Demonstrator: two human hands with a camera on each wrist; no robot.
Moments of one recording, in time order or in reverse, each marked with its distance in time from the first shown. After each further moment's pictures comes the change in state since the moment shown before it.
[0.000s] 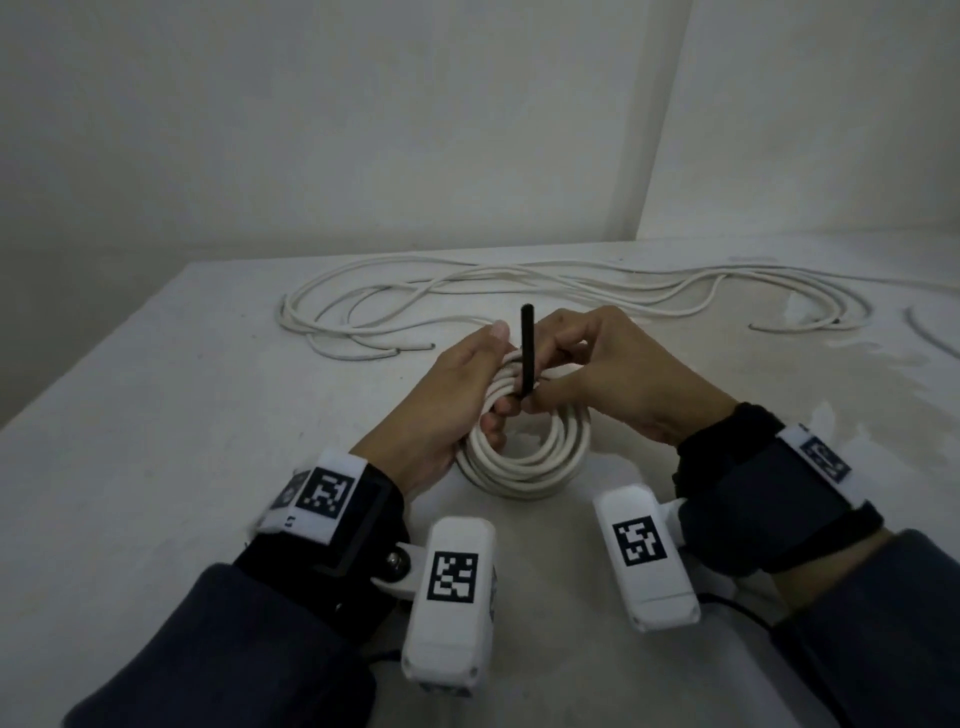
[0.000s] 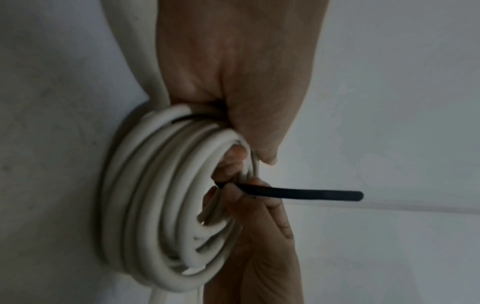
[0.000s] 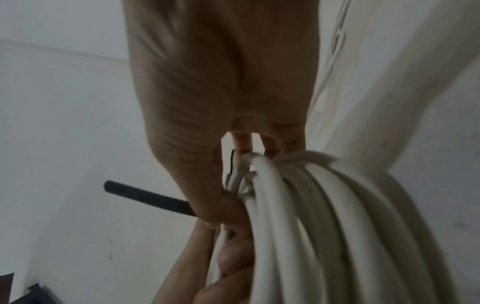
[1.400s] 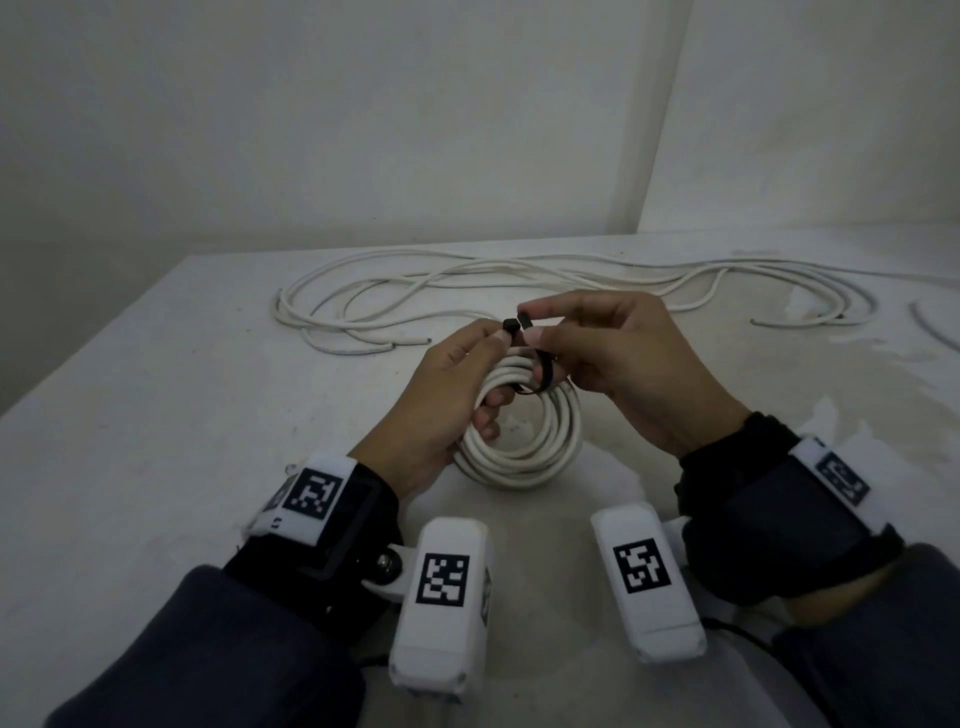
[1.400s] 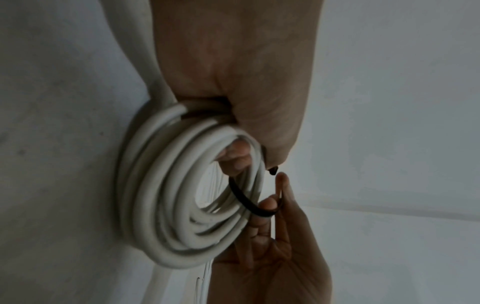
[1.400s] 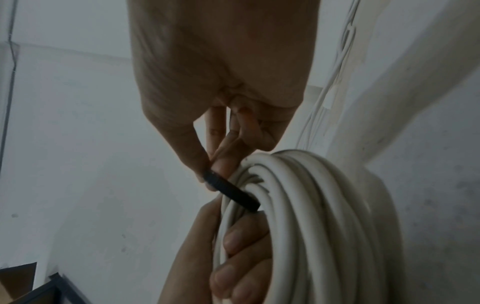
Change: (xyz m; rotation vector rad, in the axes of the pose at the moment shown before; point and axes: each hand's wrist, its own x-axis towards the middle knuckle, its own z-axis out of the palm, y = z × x) left_hand -0.004 -0.001 0.001 -0.023 0.021 0.099; right_hand -0.006 -0.006 0.003 0.353 0.223 0.053
